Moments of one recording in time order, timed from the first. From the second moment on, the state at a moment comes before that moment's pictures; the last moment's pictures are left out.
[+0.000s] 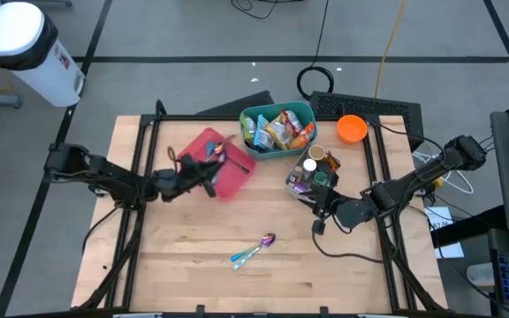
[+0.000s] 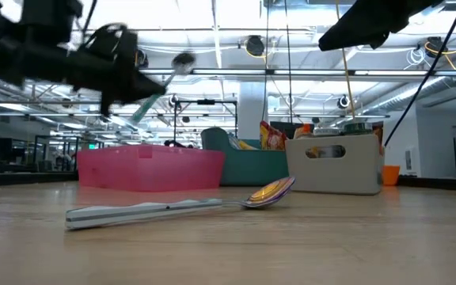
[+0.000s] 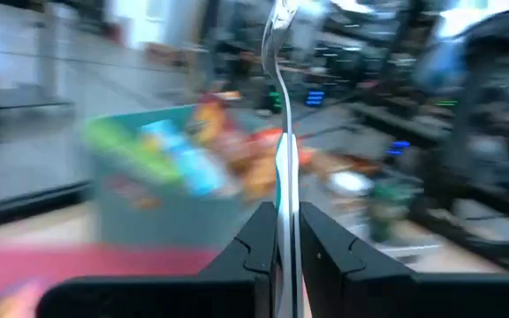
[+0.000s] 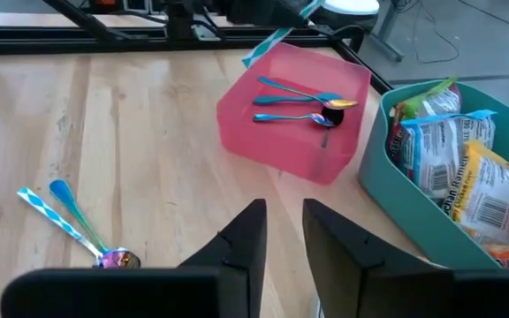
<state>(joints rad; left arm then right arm) -0.04 1.31 0.26 1.06 -0.55 -0.31 0.47 1.12 0.75 -0.21 0.73 0.33</state>
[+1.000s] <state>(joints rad) 0.08 1.32 0.12 0.93 -0.78 -0.61 0.44 1.12 0.70 -0.09 0.73 0.29</state>
